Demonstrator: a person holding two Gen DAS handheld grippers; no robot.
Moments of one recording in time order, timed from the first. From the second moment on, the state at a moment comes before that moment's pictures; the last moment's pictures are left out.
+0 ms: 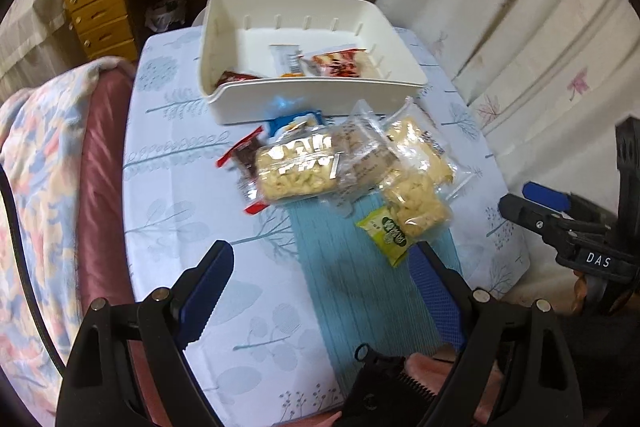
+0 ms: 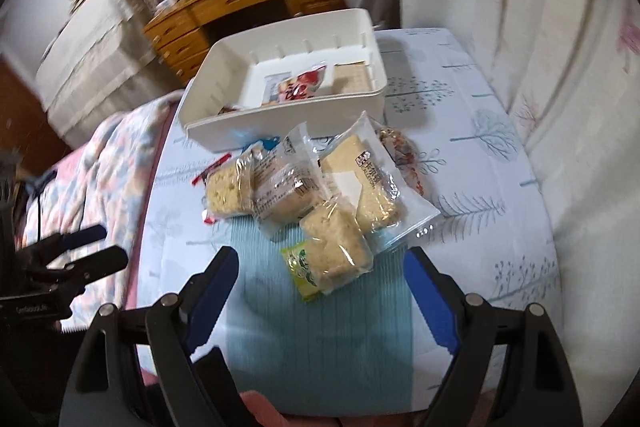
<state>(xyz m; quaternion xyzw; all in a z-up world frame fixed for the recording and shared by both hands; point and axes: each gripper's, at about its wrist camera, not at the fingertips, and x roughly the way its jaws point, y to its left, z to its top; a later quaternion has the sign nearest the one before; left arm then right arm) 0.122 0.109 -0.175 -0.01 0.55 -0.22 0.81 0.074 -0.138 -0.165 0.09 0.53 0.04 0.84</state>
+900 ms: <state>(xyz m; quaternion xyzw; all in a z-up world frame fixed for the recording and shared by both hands) 0.093 -0.032 -0.287 0.20 0.50 -0.32 0.78 0.084 -0.147 -0.223 -0.14 0.51 0.28 0.80</state>
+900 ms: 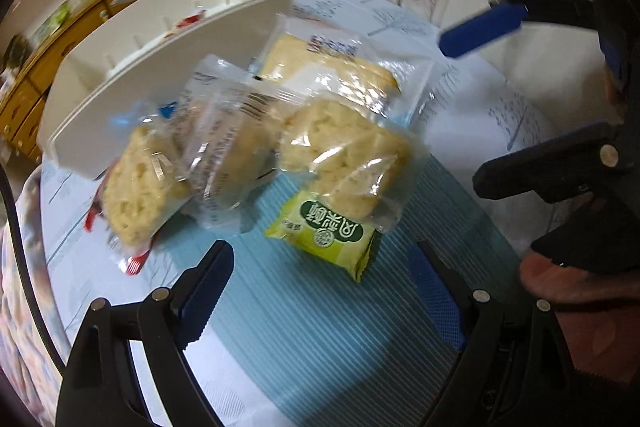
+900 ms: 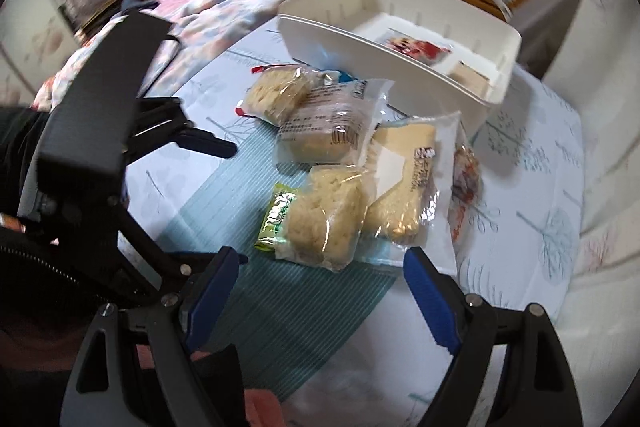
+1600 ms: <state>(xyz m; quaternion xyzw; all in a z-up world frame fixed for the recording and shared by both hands) 0.119 -0.065 -0.338 0.23 0.51 -0.34 0.76 0.082 -0.129 -0.272 -0.31 0.40 0.37 0.78</state>
